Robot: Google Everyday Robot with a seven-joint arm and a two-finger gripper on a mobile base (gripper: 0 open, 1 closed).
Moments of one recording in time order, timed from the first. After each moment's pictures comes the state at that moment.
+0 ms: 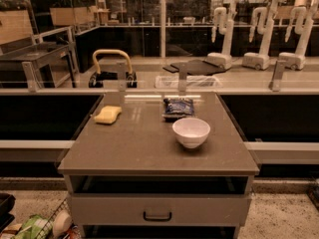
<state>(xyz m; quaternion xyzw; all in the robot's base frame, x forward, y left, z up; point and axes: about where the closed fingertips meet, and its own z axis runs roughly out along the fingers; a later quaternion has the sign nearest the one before) 0.457 0.071 0.322 -0.32 0.63 0.49 0.51</state>
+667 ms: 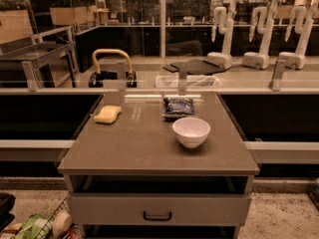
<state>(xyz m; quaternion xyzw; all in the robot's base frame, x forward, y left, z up) 0.439 -0.012 0.596 -0.31 0.54 0.53 0.57</state>
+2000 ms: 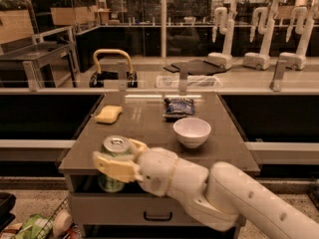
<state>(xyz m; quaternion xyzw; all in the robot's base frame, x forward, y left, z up) 0.532 0.096 0.962 -0.34 0.52 0.49 0.62</state>
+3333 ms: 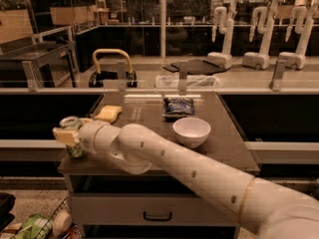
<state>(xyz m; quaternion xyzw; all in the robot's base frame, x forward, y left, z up) 0.724 0.263 0.916 -0.35 0.62 0.35 0.60</state>
